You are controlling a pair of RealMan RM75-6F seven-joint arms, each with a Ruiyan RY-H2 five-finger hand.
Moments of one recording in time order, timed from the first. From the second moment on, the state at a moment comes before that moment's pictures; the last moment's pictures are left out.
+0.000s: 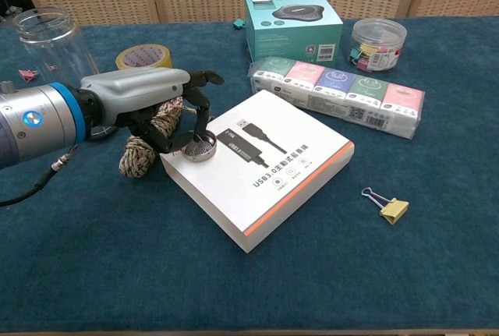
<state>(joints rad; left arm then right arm) -0.78 -1.56 -0.12 -1.64 1.11 0.93 0.40 0.00 -1.06 0.12 -1.63 -1.49 1.60 0.13</state>
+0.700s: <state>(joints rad) -0.77 -1.46 -0.16 -1.77 1.22 1.02 0.35 0.00 -1.07 0.12 -1.62 -1.49 1.60 0.12</state>
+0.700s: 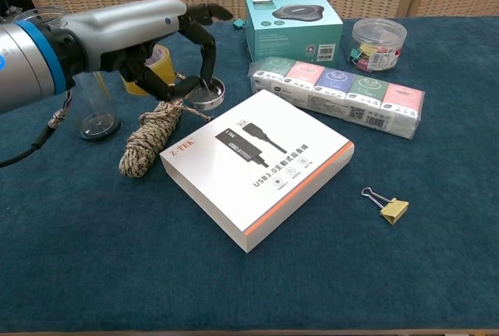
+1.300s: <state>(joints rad) -0.71 -1.14 -0.27 -1.98 1.19 1.11 0.30 0.01 -1.08 0.11 -1.63 -1.49 1.58 0.08</state>
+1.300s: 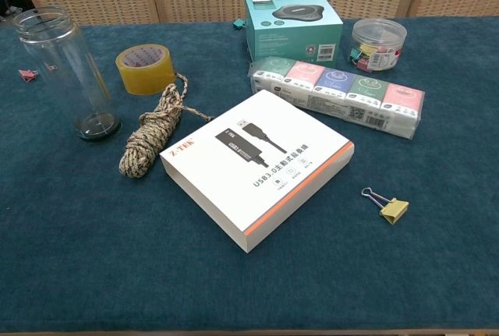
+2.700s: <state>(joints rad) -0.56 -1.11 -0.19 -1.60 1.33 1.09 -0.22 0.02 -1.09 0.11 -1.63 -1.48 1.57 0.04</state>
